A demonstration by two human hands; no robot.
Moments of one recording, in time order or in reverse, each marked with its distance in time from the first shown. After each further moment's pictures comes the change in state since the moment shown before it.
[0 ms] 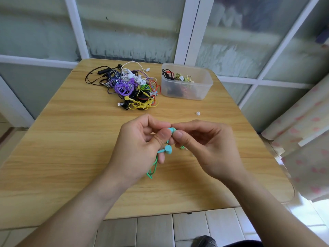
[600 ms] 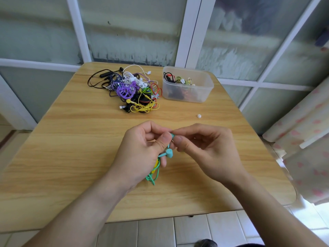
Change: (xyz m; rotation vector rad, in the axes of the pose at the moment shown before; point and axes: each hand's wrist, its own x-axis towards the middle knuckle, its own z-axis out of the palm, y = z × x) left_hand 0.002 -0.007 -0.004 0.037 -0.013 -0.100; right_hand 0.001 0.007 -0.002 -0.099 -0.010 -0.024
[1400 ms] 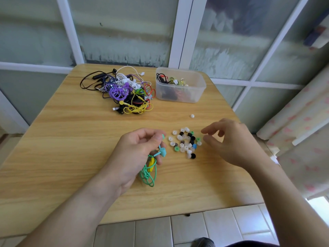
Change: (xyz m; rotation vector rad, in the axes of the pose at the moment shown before) left_hand 0.004 -0.002 0.003 -0.070 0.005 -0.241; right_hand 0.009 0.009 -0.073 -0.938 0.010 0.262
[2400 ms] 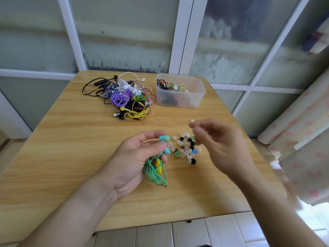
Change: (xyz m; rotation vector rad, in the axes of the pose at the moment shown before) left_hand -0.005 0.012 -0.001 -0.299 -0.150 -0.100; right_hand -0.012 -0.040 0.007 0.737 0.122 -0.001
